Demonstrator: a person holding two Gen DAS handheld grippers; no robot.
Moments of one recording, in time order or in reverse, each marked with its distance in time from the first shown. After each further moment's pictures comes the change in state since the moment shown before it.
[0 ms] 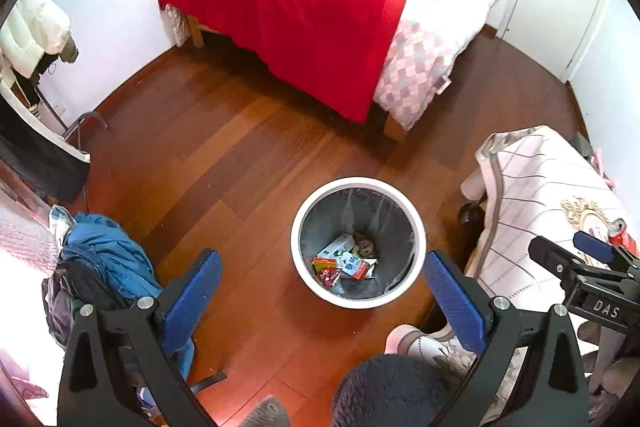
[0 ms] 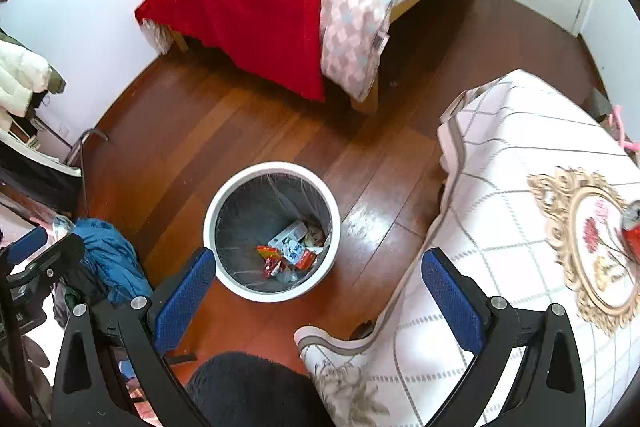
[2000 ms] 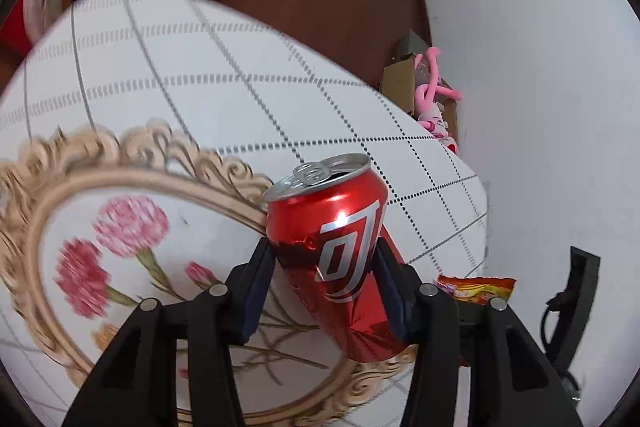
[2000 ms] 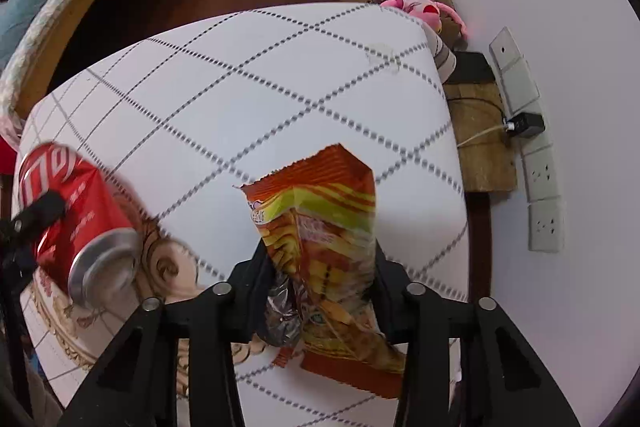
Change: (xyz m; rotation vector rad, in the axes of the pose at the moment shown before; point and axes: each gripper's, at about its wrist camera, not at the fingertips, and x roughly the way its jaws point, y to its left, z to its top) left arm 0.104 -0.579 -0.022 0.153 0.323 -0.553; right arm -0.050 -0.618 -0.095 0.597 0.220 -0.339
